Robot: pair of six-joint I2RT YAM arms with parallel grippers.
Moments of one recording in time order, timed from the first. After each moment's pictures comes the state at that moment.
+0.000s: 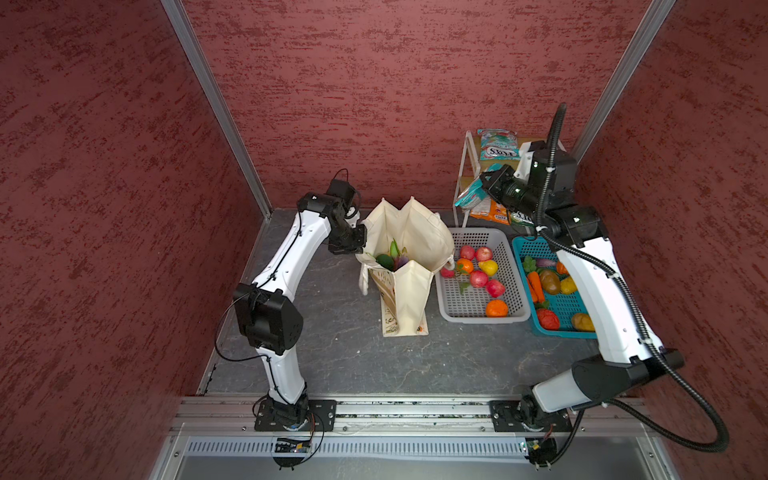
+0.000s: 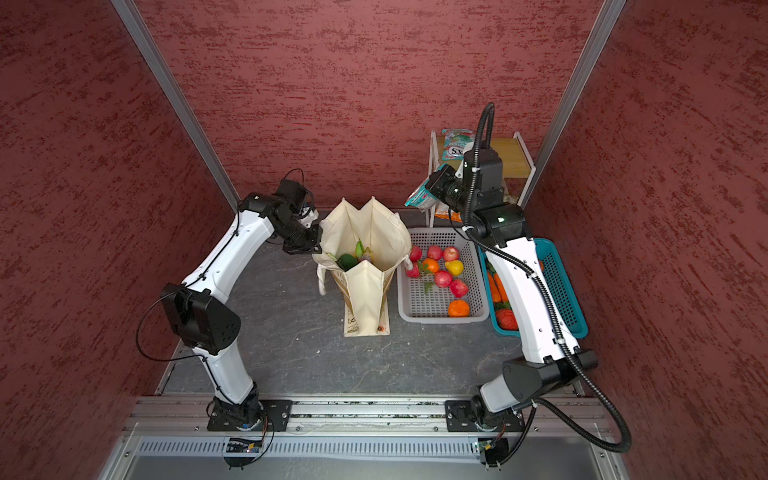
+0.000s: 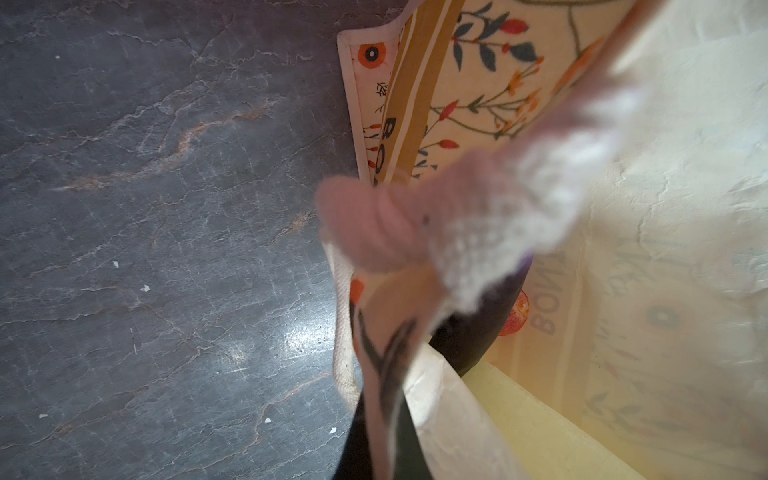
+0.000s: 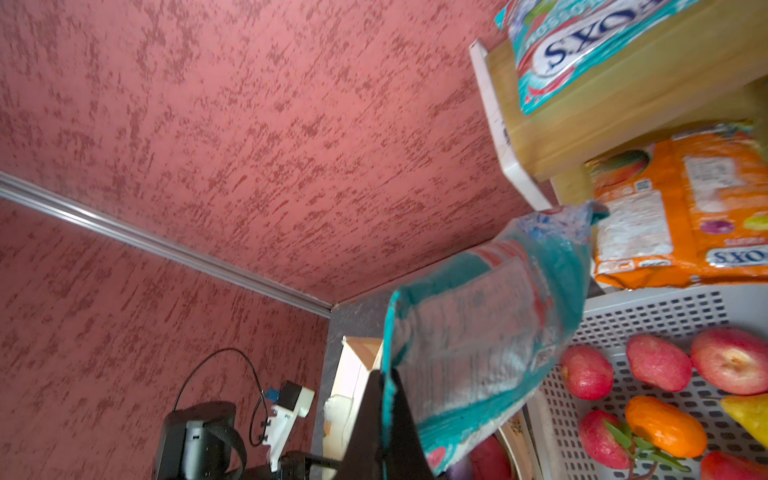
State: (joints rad) left arm -0.29 1.84 1.94 -1.34 0.23 -0.32; right arm 0.31 1.51 1.92 -0.68 -0.11 0.79
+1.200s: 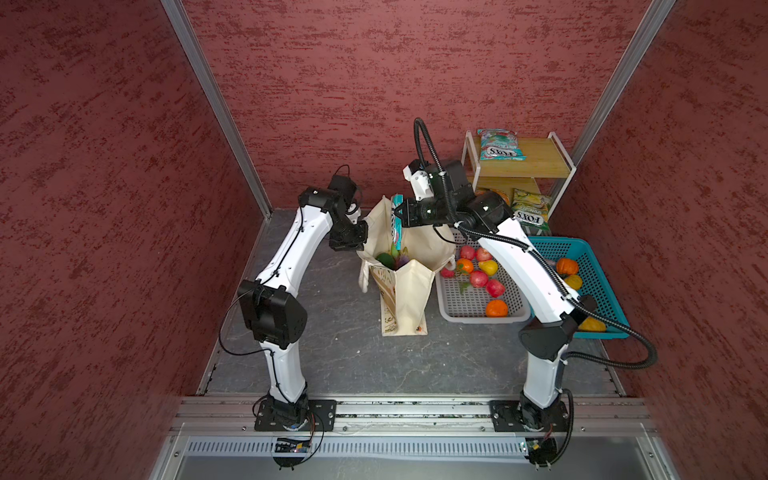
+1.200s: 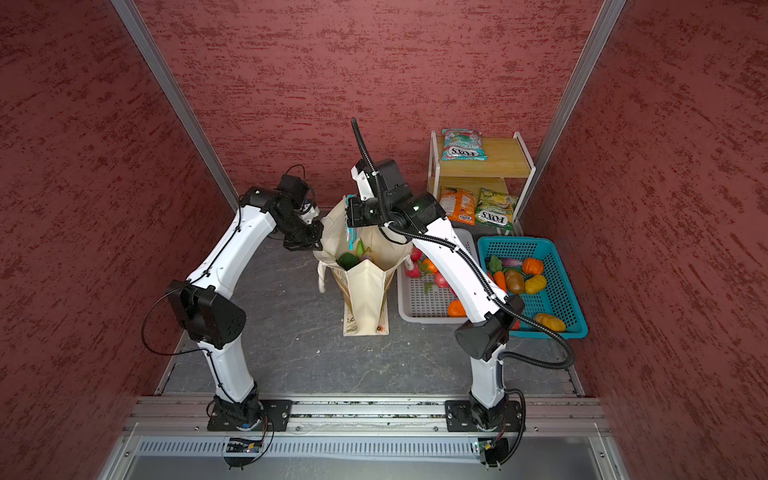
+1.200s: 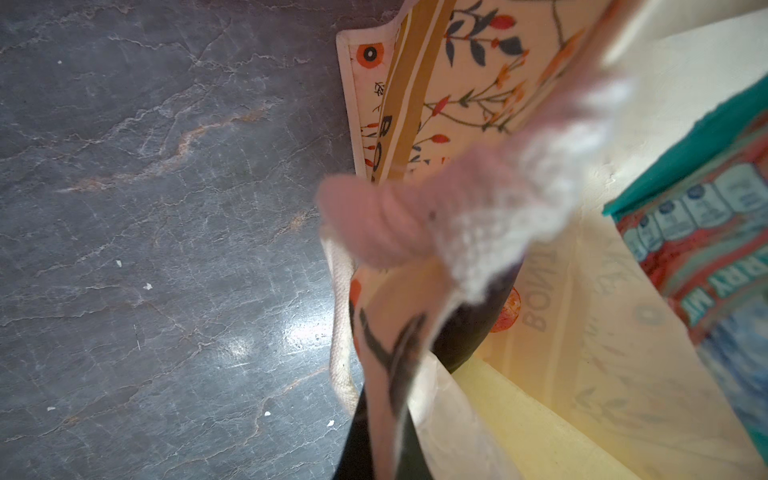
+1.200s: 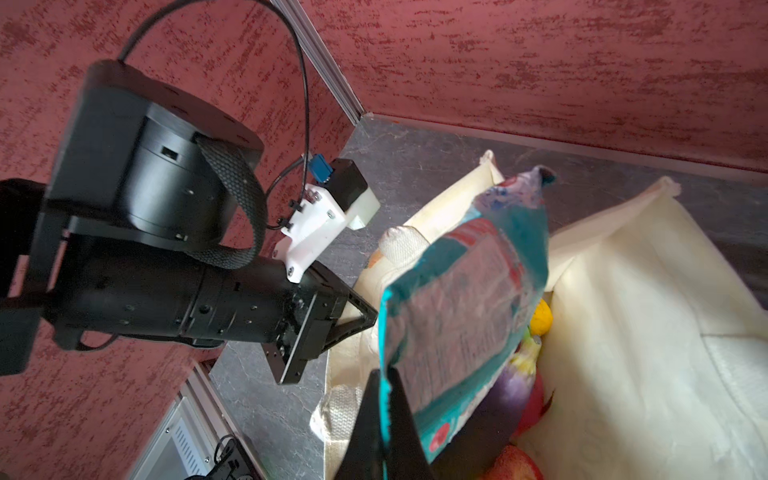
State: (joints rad) left arm -0.29 1.90 2.05 -1.41 0.23 -0.32; right arm 0.65 1.93 2.33 -0.99 -0.20 0.40
